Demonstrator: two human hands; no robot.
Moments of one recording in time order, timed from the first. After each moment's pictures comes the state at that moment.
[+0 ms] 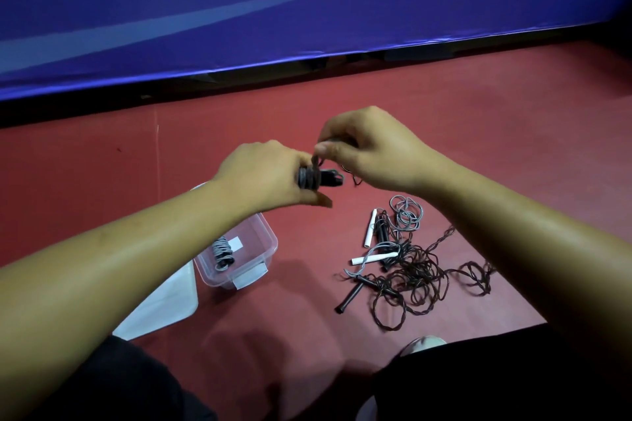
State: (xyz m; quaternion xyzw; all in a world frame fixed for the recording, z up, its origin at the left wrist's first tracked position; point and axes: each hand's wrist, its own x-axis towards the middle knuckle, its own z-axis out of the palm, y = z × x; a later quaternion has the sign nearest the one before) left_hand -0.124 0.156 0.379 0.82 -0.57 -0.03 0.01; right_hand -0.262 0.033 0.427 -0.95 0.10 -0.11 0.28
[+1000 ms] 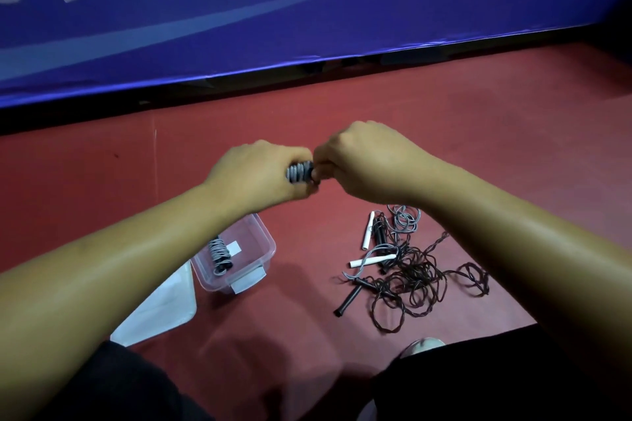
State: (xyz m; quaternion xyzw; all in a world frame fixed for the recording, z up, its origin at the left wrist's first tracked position) left_hand -0.124 0.161 0.387 0.82 -0.56 -0.04 0.11; right_hand -0.261 0.038 0.427 -1.00 0.05 -0.05 0.00
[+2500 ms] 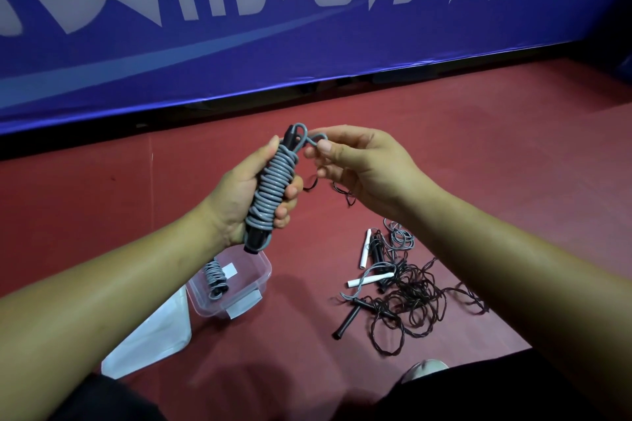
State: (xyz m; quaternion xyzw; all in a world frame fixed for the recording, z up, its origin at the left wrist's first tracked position) left_hand -0.127 0.155 0.382 0.41 -0.23 -0.61 0.64; right_hand -0.260 0.025 0.411 -0.58 0.15 -0.20 0.78
